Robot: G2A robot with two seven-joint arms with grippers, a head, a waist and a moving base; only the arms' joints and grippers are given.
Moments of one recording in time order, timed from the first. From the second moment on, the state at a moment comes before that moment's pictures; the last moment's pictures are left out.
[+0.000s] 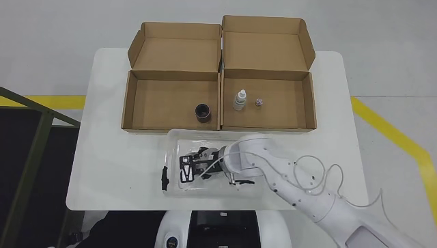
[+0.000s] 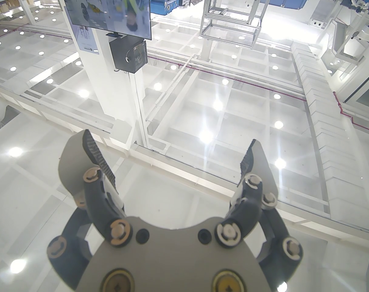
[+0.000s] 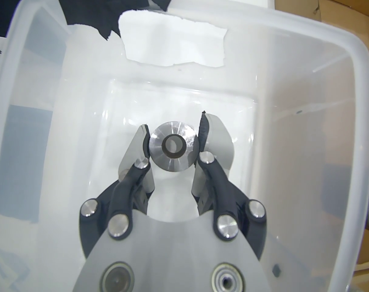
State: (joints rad) left arm -0.39 -0.34 -0.21 -1.15 3.07 0.45 0.08; right arm -0.85 -1.31 0.60 -1.53 -1.30 -0.79 0.57
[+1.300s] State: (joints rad) left arm -0.39 -0.34 -0.21 -1.15 3.07 0.45 0.08; right arm -0.92 -1.21 1.01 -1.95 -0.80 -0.88 0.53
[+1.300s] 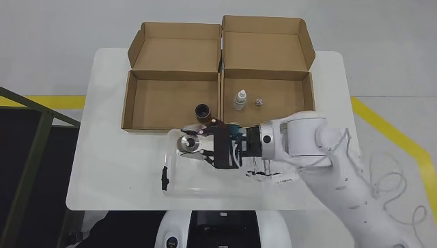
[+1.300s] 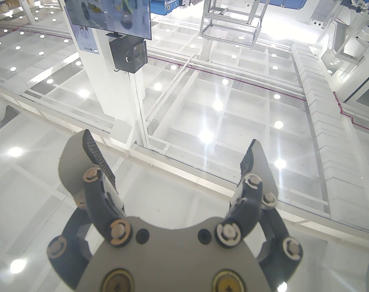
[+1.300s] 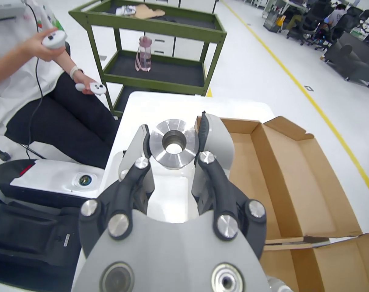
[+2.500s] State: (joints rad) left arm -0.39 -0.34 -0.21 -1.15 3.07 0.45 0.08; right arm -0.96 -1.15 1.26 -1.95 -0.56 -0.91 0.45
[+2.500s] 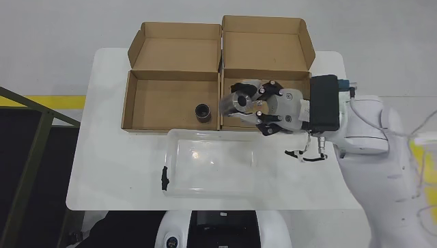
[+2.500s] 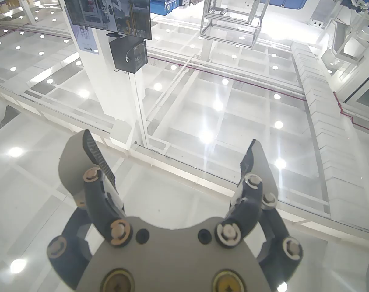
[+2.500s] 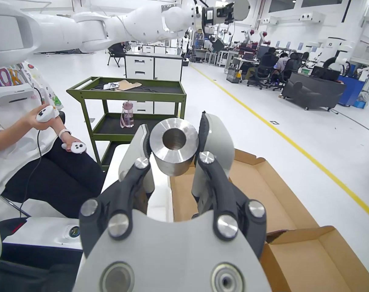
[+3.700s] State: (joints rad) left arm -0.39 -0.34 -0.21 -1.15 3.07 0.45 0.08; right arm -0.73 -1.23 0.82 -1.63 -0.93 -0.70 0.46
